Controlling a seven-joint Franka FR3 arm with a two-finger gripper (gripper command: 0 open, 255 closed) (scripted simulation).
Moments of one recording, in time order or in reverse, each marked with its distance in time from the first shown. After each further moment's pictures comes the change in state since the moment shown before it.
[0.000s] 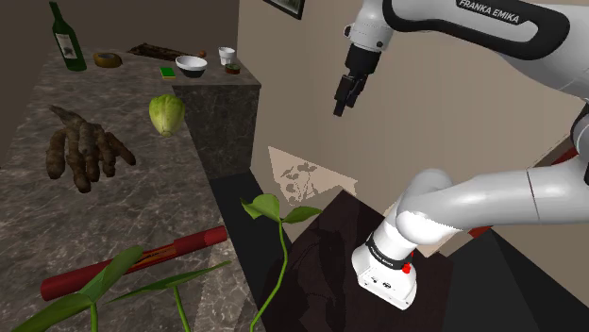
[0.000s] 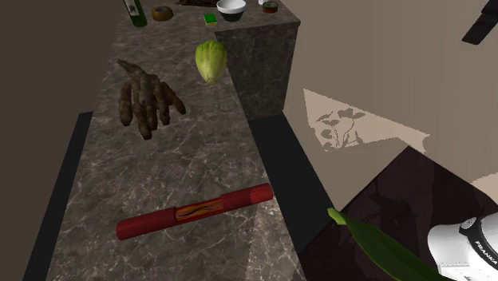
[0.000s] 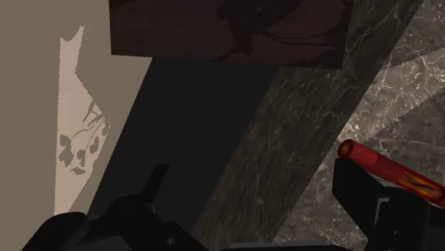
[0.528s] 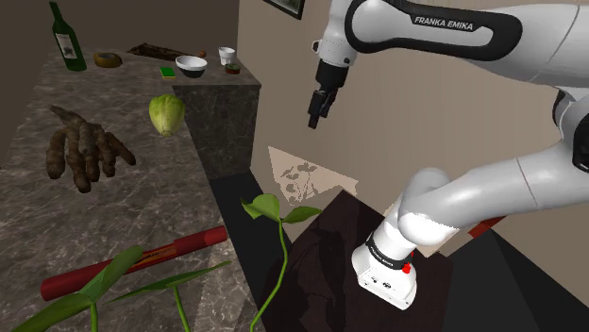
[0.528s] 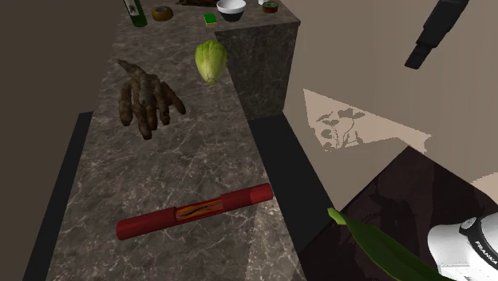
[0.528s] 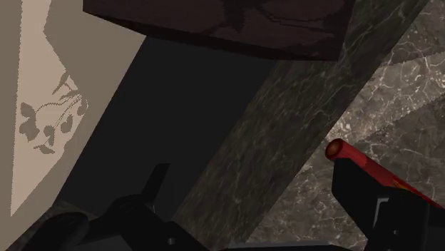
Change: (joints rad) arm 0.061 0.133 0.035 -0.038 0.034 0.162 -0.034
